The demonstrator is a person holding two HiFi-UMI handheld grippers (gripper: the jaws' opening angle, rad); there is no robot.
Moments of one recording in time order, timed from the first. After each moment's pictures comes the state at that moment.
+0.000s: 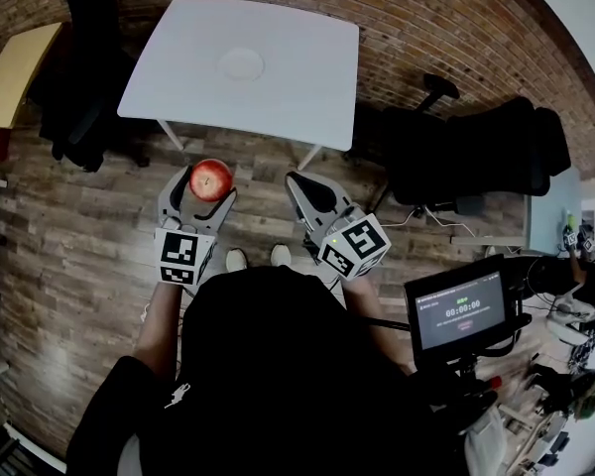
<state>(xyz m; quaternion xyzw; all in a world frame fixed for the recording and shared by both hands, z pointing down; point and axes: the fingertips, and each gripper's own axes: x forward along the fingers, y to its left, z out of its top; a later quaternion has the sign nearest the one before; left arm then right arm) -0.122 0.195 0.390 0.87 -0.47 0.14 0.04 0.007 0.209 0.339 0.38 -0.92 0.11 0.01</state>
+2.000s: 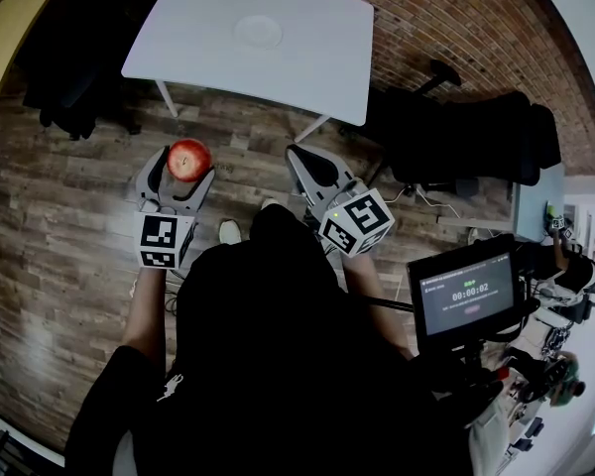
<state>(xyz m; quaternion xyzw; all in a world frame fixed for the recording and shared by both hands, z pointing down) -0.212 0.201 0.412 0.85 -0.50 0.14 0.07 -0.050 0.203 0.348 0.38 -0.92 0.11 0.06</state>
